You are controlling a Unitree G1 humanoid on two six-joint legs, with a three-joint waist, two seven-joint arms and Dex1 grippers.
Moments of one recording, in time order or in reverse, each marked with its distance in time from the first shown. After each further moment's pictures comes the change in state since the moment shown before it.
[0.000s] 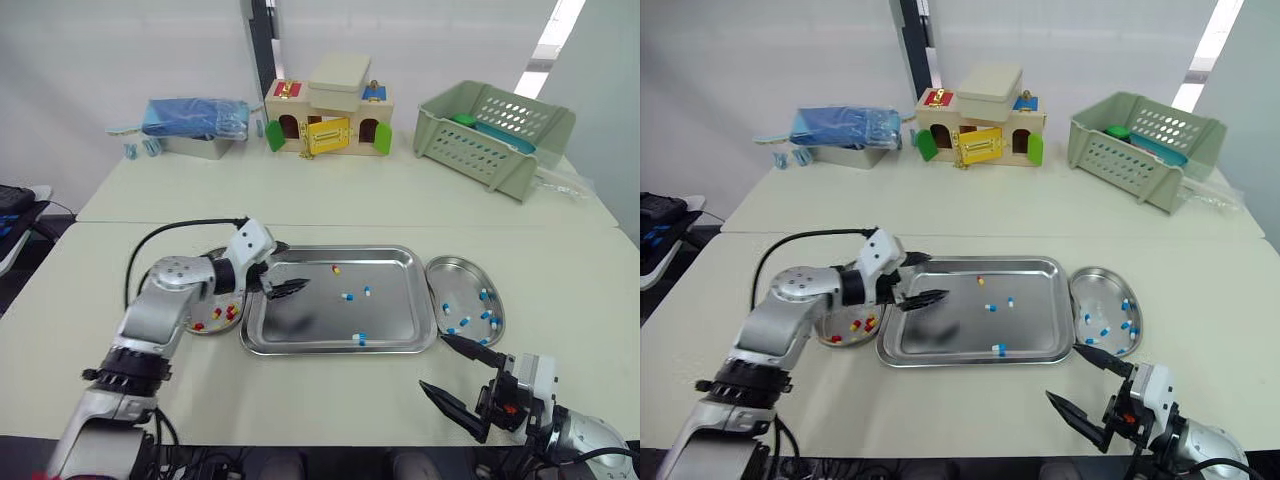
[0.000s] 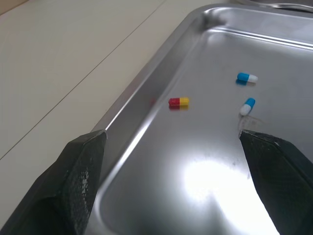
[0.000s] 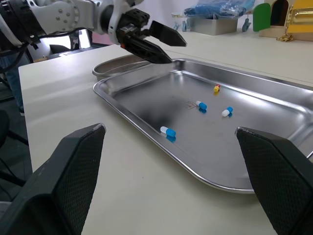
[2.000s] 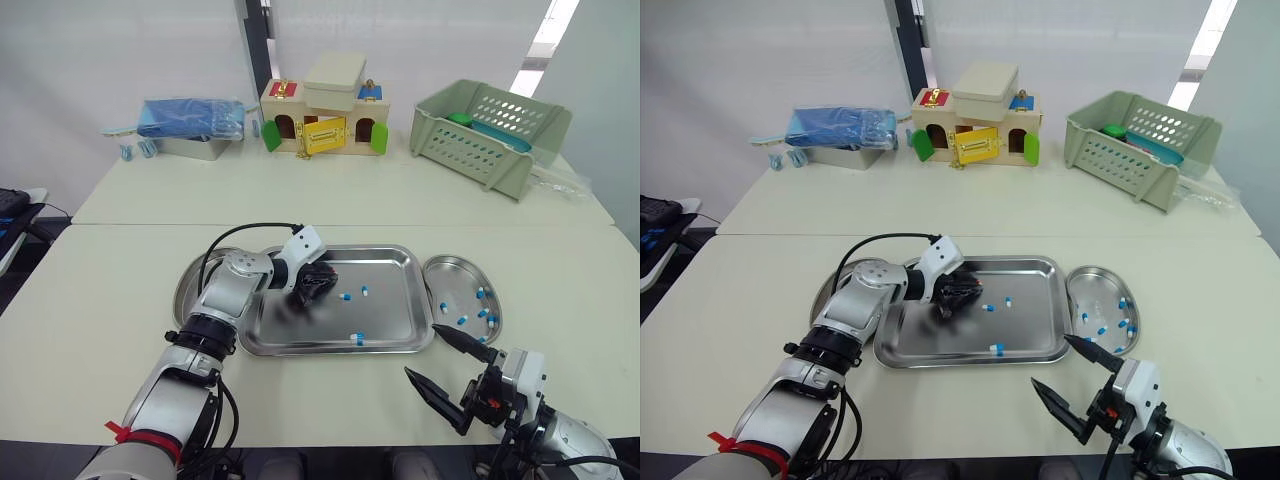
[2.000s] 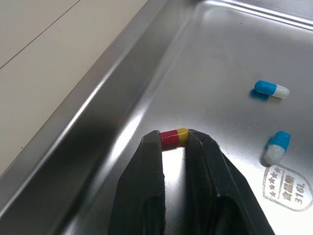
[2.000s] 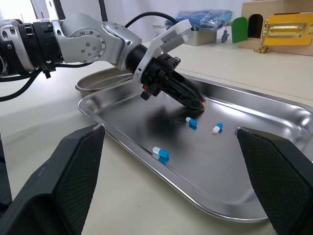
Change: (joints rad) left arm -0.187 -0.185 -0.099 0.312 0.172 0.014 0.007; right arm 0.019 -0.002 0.089 -0.134 -0.035 0.033 -0.207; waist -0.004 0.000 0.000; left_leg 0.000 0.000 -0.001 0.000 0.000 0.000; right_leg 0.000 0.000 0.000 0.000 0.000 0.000
